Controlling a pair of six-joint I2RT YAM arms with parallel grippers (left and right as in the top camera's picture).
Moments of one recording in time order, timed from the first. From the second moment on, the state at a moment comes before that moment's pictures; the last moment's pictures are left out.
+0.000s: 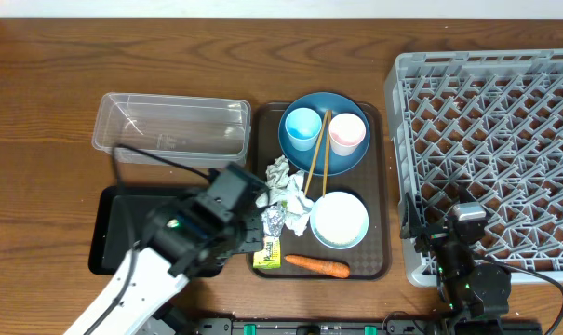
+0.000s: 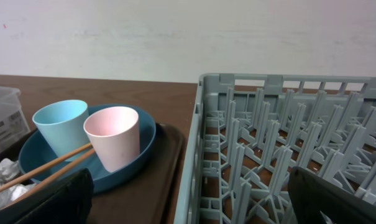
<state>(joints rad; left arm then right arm) -0.67 1.12 1.03 -1.18 0.04 -0.74 0.09 0.01 0.01 -0.06 -0.08 0.04</state>
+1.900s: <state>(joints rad) -0.59 1.58 0.82 -0.76 0.13 -0.69 0.09 0.01 0.01 -0.06 -0.08 0.04</state>
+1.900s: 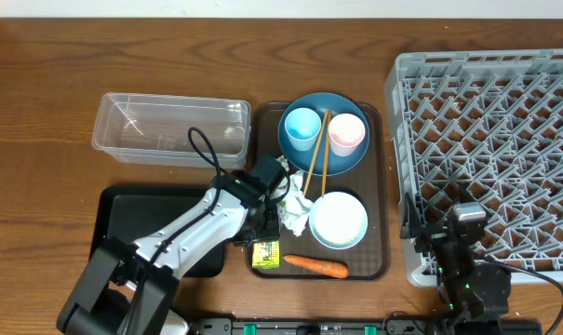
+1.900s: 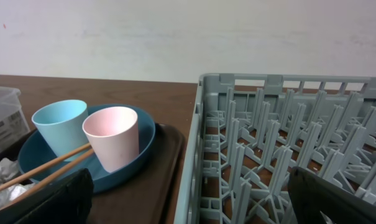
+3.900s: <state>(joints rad) -0.09 1.28 0.91 -0.39 -0.08 -0.61 0.09 0.01 0.01 -0.06 -0.08 0.04</state>
